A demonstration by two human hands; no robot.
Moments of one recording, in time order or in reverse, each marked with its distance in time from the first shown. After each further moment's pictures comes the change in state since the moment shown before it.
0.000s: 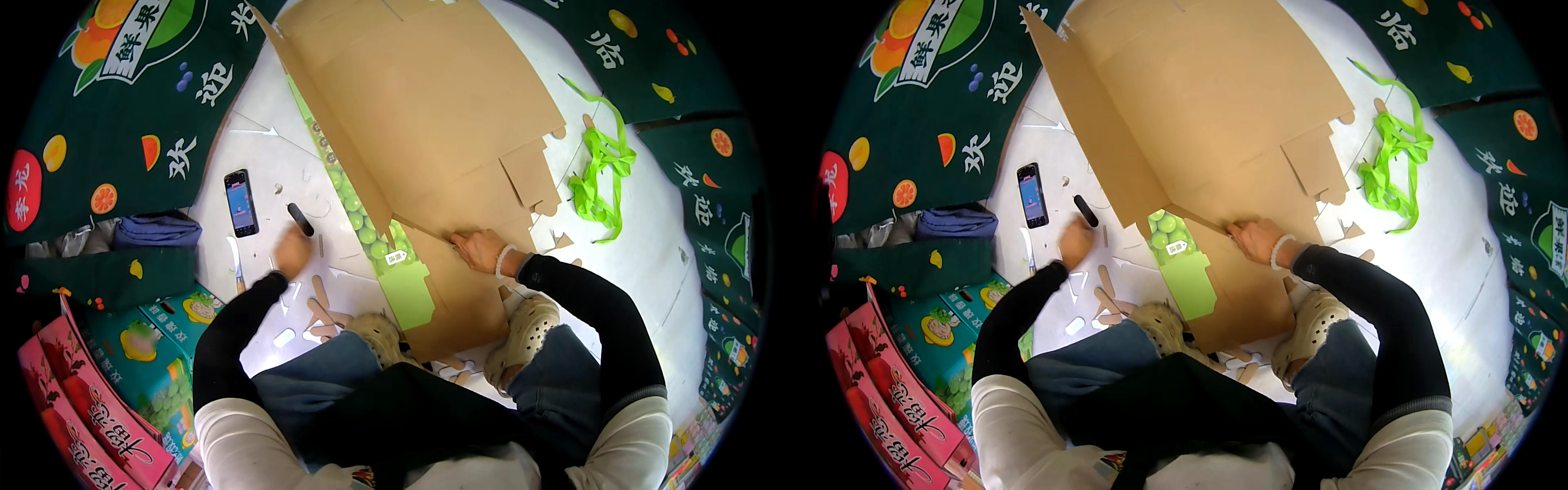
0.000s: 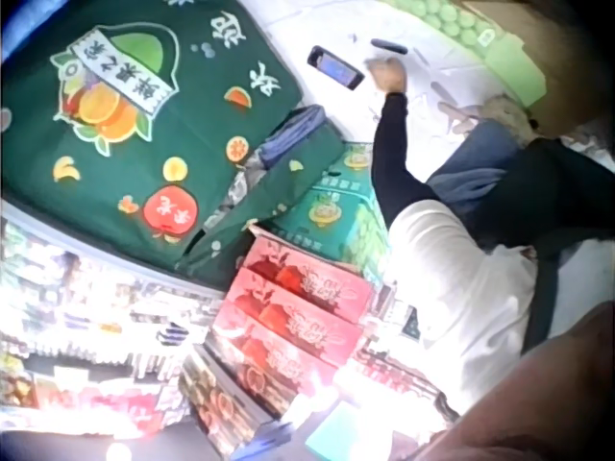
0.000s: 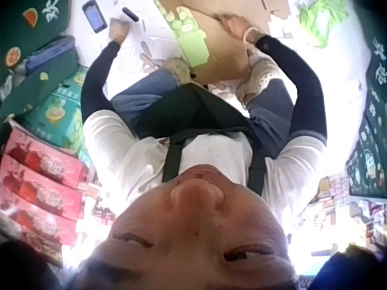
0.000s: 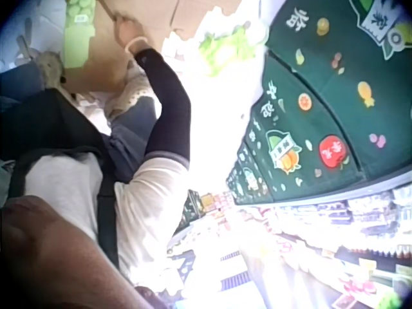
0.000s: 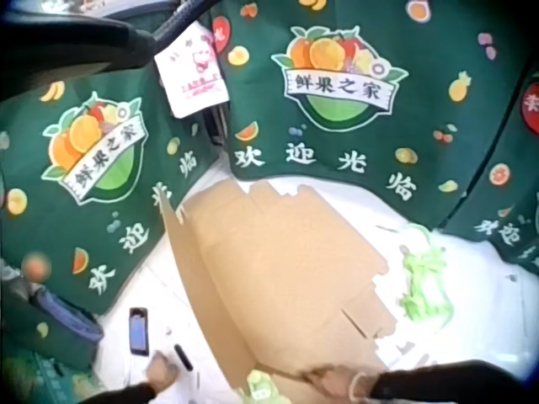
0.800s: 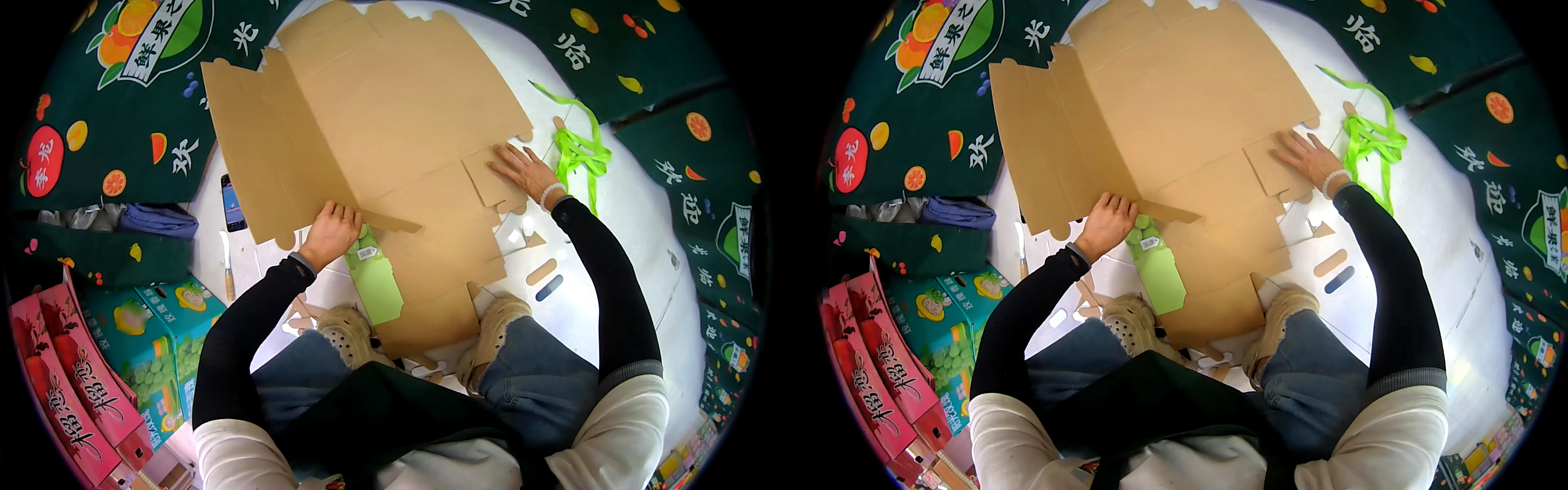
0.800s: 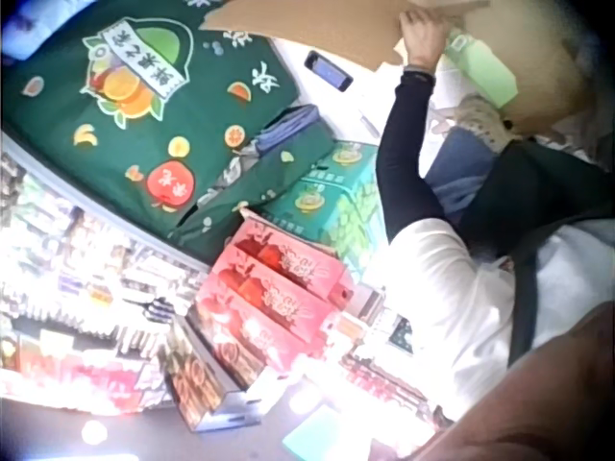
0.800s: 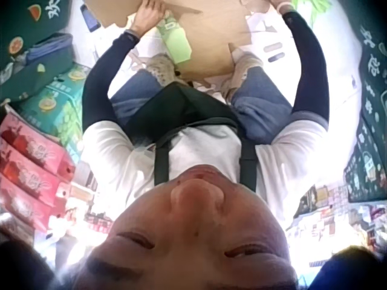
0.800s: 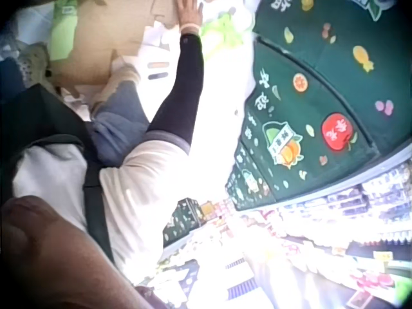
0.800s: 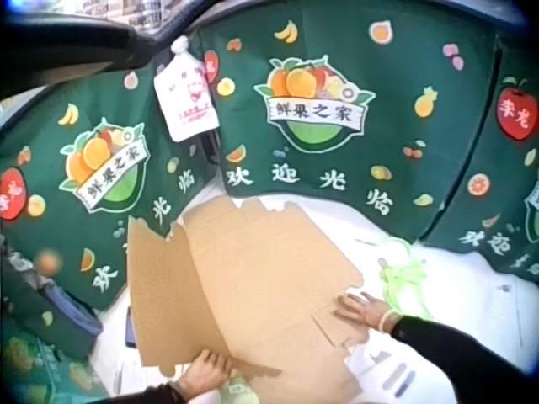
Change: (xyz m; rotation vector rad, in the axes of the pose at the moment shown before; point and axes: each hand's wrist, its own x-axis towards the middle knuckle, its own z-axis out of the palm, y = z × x) left_hand -0.056 0.183 -0.070 0.755 0.396 0.961; right_hand -0.056 0.154 -0.100 -0.949 0.178 0.008
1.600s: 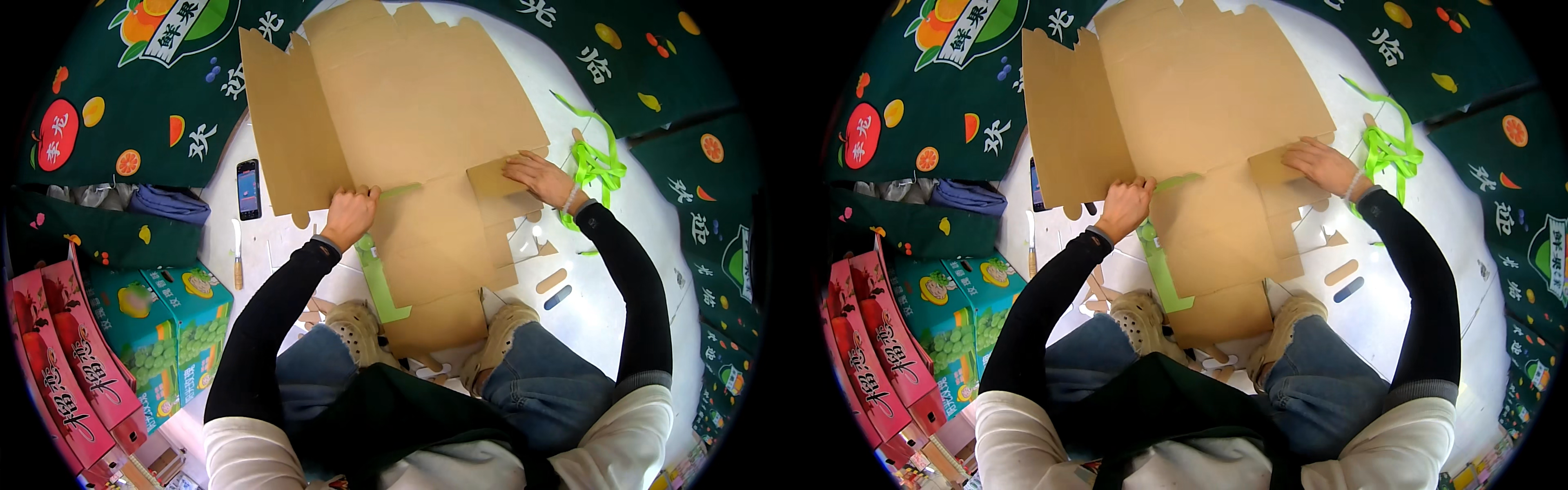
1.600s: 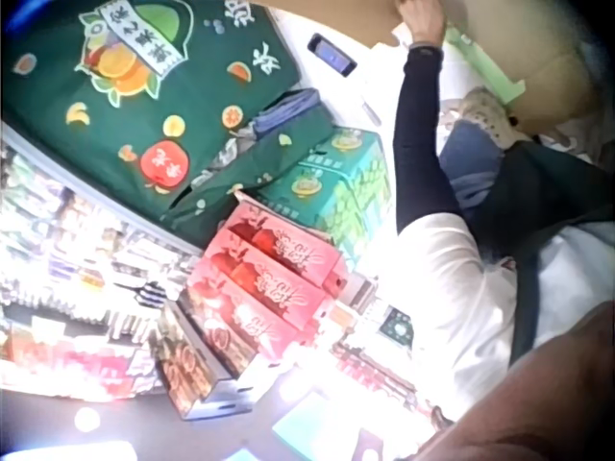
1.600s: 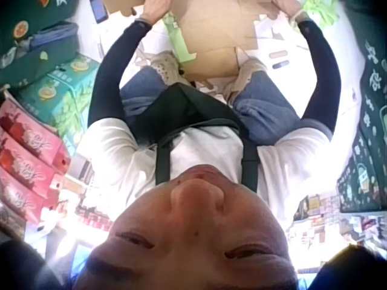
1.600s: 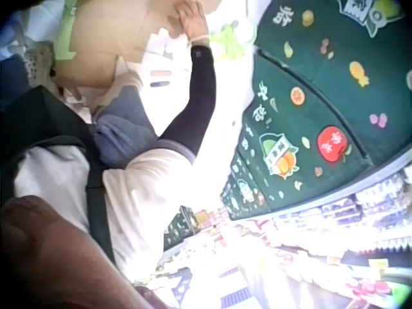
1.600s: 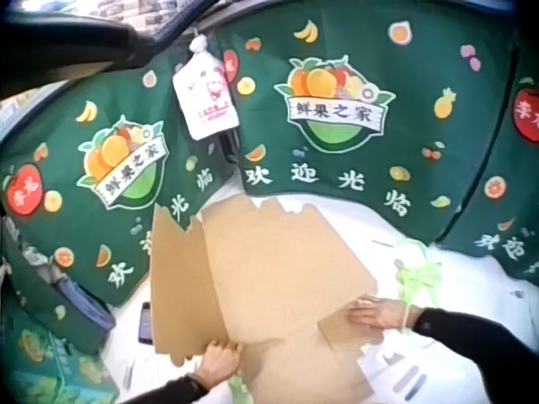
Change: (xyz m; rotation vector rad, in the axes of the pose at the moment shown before) left_hand 0.022 -0.006 0.010 -0.253 -0.008 -0.327; right_hand 0.012 0.014 -0.034 0.469 0.325 -0.271
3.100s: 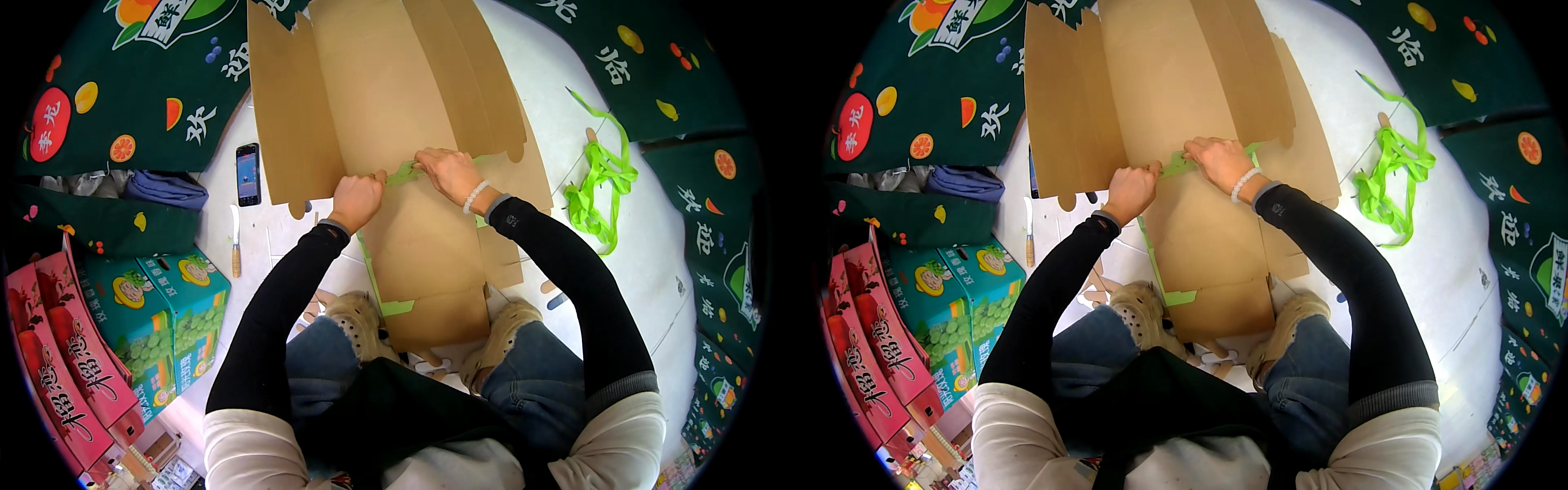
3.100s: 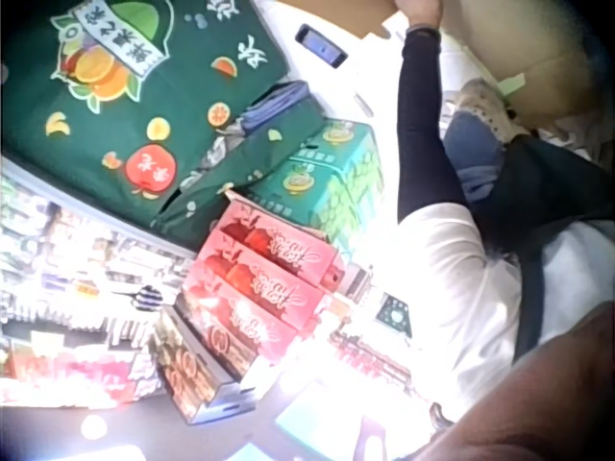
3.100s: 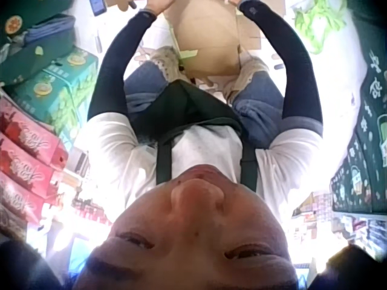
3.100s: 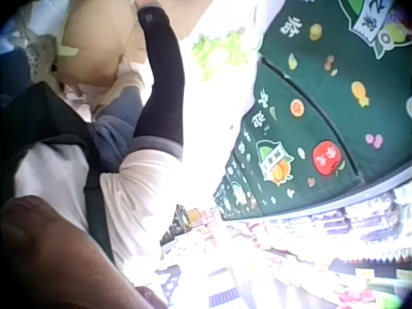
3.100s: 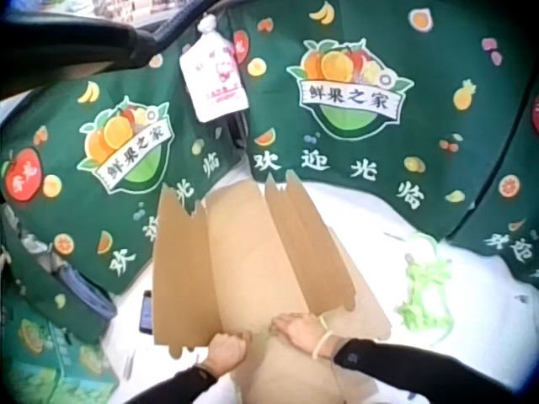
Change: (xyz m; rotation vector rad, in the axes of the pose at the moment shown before) left_hand 0.011 -0.007 0.018 -0.140 -0.045 -0.101; right_hand 0.167 -0.107 0.032 0.298 0.311 0.313
